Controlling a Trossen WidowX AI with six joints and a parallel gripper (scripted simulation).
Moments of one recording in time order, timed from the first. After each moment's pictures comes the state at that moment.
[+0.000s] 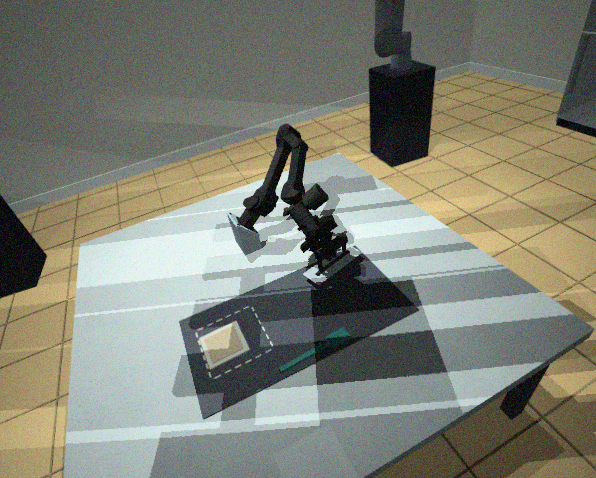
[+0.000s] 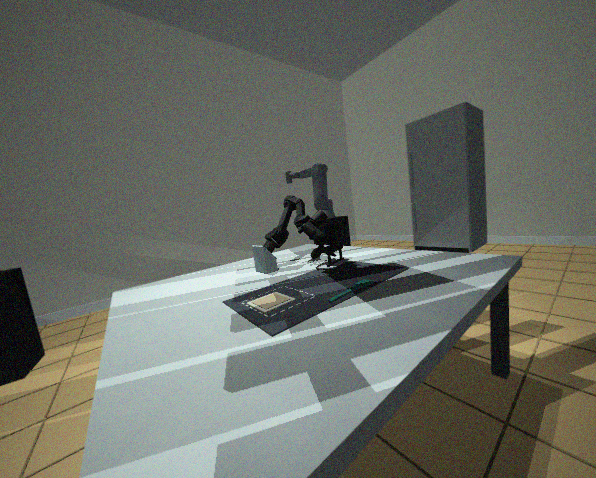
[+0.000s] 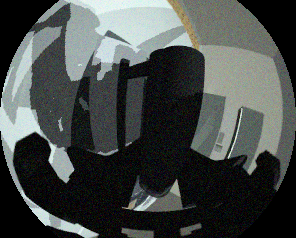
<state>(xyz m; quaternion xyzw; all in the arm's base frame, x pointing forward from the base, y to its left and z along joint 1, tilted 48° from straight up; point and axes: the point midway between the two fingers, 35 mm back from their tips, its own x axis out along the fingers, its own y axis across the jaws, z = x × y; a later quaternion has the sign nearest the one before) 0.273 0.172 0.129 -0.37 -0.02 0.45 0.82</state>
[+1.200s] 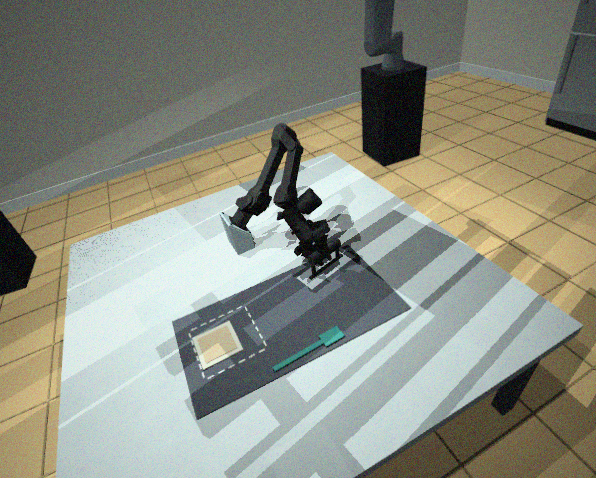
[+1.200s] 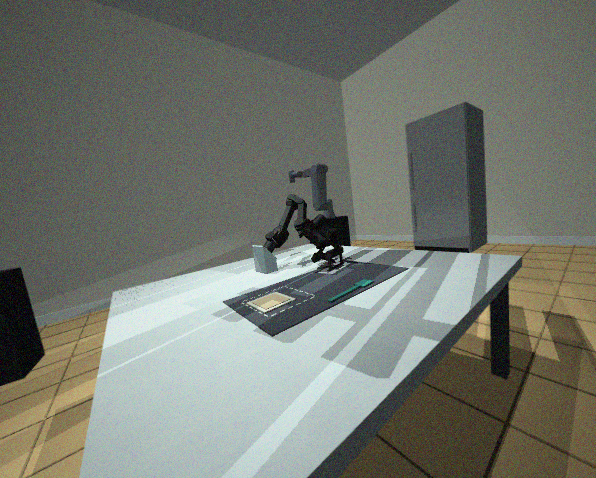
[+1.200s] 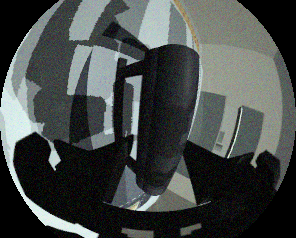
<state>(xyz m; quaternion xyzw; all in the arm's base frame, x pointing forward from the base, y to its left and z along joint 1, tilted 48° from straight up) 0.271 0.185 0.115 -0.37 -0.02 0.44 0.82</state>
